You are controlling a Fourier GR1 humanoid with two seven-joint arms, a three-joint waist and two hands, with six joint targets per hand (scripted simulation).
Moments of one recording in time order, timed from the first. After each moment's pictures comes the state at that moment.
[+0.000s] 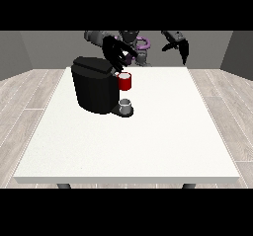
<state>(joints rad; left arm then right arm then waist) -0.37 0.06 0.06 -1.41 -0.14 -0.26 -0.11 -0.91 -0.34 -0.10 -1.11 0.21 -0.05 0.41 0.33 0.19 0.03</state>
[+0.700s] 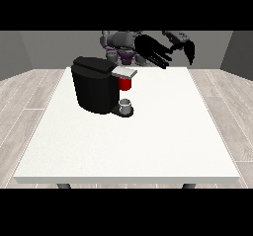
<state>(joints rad) -0.48 0.05 0.02 -1.42 -0.13 -0.31 -0.11 -1.04 -0.37 -0.14 -1.15 0.23 -0.04 0.38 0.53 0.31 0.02</state>
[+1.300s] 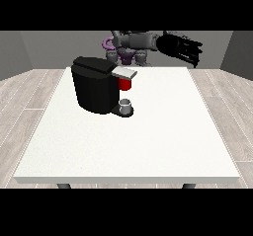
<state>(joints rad) -0.51 0.08 0.06 -1.41 -0.10 -0.33 -0.12 -1.20 -0.26 -0.12 -1.06 0.20 -0.06 0.22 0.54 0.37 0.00</state>
